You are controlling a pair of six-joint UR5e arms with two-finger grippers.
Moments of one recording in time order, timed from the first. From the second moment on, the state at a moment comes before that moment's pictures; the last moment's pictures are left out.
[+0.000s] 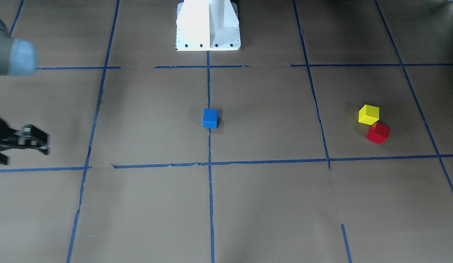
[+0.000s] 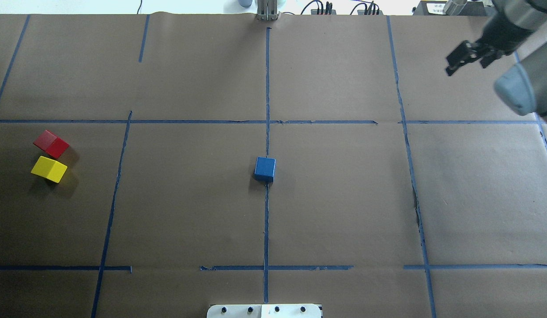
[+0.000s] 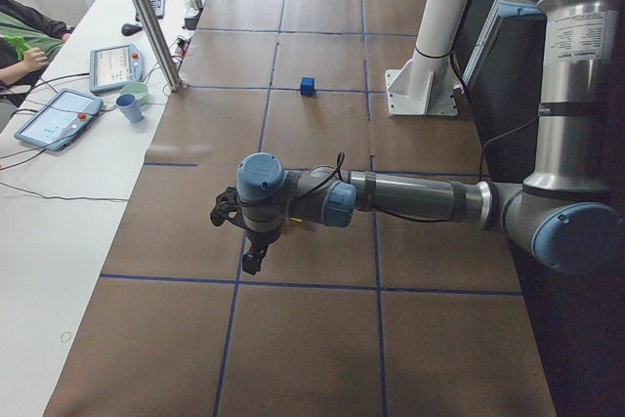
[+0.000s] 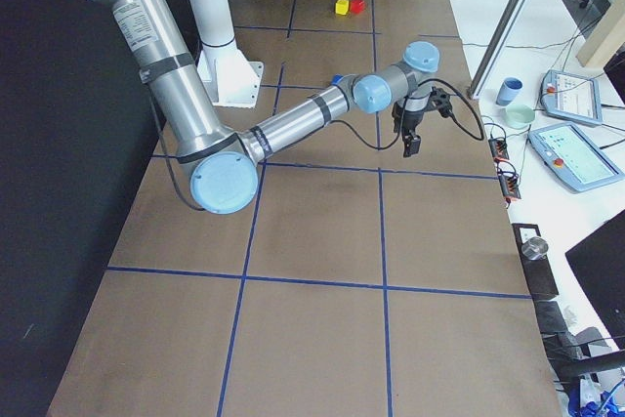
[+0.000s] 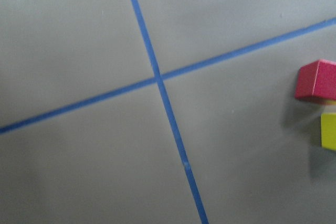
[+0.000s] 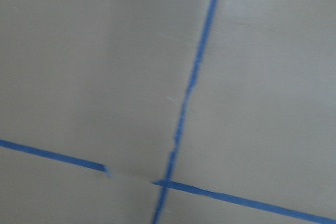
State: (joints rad) left arm -1.55 -1.54 -1.69 -1.67 -2.36 0.20; right arm 1.26 -1.24 1.66 -1.60 2.29 0.18
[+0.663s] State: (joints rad) left arm -1.28 -1.56 -1.69 -1.92 -2.36 -0.07; right arm 1.54 -1.67 1.79 -1.60 2.31 -0.31
